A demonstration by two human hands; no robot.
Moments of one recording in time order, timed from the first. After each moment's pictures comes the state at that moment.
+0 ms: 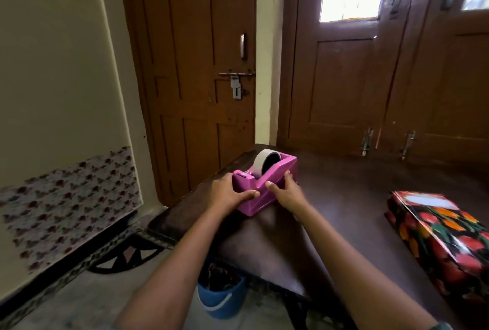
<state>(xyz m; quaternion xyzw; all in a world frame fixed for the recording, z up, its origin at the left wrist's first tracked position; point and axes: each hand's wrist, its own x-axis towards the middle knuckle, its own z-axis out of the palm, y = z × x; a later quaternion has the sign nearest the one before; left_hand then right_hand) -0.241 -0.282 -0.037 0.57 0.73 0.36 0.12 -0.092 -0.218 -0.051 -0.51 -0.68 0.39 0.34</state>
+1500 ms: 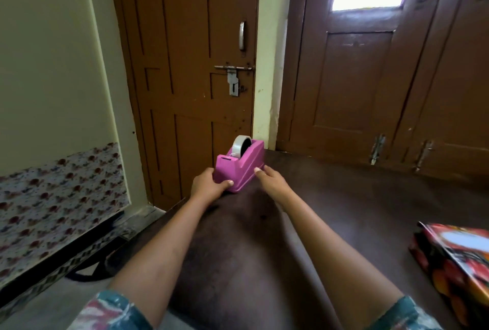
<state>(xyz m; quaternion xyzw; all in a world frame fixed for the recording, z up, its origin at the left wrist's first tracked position) -0.286 -0.180 -0.042 0.49 0.77 0.38 0.17 -0.137 -0.126 -0.039 -0.49 -0.66 0.46 0.33</state>
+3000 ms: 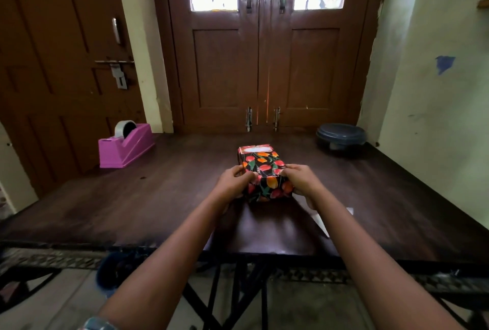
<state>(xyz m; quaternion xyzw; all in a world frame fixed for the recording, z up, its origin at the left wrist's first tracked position) 0.041 -0.305 -0.039 0.58 0.54 0.39 0.47 0.203 -0.327 -0.022 -0.61 -0.50 0.40 0.46</state>
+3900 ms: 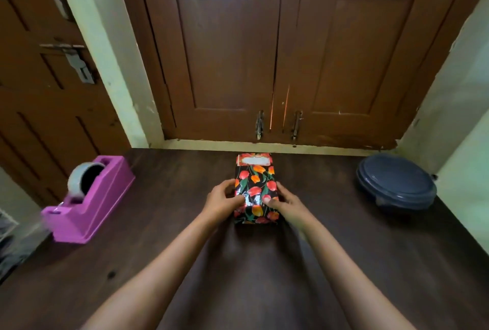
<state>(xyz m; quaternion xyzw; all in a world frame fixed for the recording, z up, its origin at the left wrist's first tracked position) 0.008 -0.077 -0.008 0.56 0.60 0.33 0.47 0.185 -0.091 -0.019 -0.57 -0.48 0.55 0.37</state>
